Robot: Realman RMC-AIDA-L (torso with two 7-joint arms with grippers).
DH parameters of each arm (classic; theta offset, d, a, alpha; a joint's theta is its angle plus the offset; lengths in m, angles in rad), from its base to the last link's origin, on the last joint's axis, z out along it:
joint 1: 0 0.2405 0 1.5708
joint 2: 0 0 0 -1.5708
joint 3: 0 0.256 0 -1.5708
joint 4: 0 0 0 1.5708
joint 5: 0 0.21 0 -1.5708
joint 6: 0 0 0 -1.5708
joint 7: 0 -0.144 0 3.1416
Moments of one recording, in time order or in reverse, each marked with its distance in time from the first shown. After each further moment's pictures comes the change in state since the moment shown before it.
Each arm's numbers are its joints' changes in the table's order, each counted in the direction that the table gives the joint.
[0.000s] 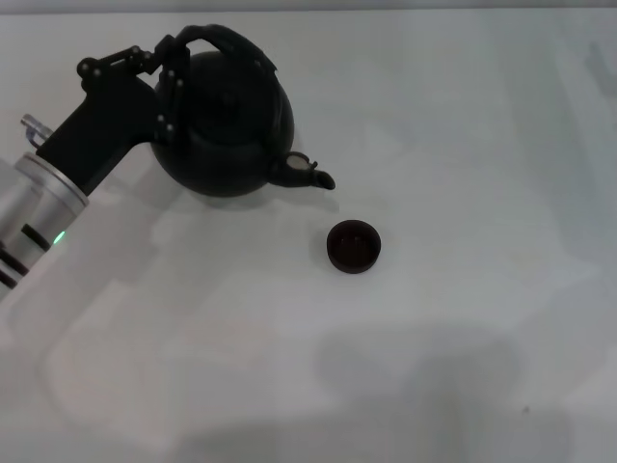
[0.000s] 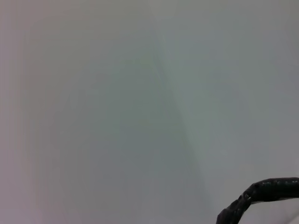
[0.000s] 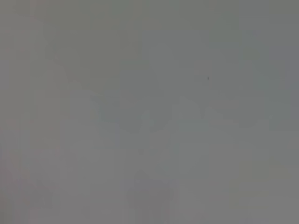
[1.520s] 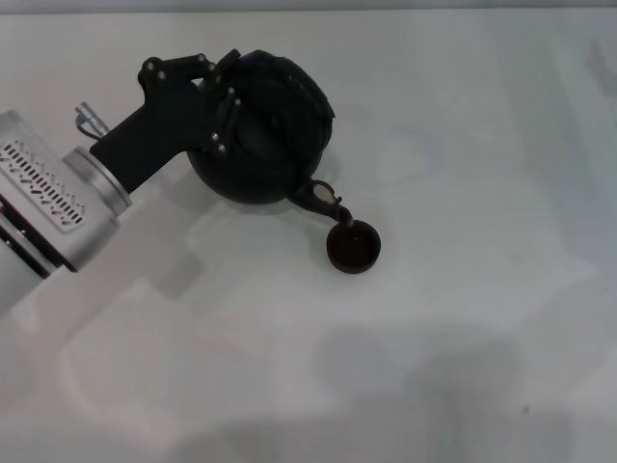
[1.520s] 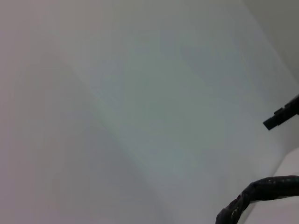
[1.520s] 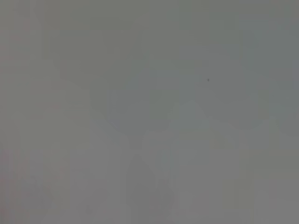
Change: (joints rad) left arm -0.046 0.001 0.000 0.033 0.124 -0.037 -0.265; right arm 0.001 0.002 0.000 -0.002 -0.002 0.000 -0.002
